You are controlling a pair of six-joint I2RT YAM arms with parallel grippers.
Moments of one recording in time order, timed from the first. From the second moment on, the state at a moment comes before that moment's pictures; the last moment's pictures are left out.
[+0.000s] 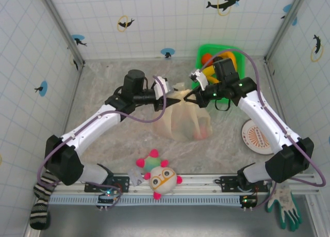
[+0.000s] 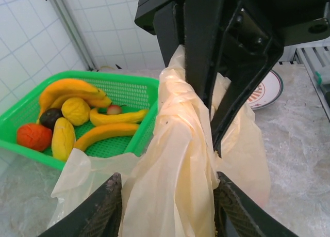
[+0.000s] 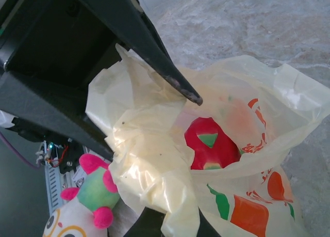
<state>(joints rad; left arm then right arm) -0.61 1.40 1.14 -0.16 0.72 0.49 0.47 1.41 1.40 -0.82 -0.75 -0.21</state>
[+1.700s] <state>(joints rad) -0.61 1.40 1.15 -0.20 0.69 0.52 0.60 1.38 1.41 -0.75 -0.46 -0.38</state>
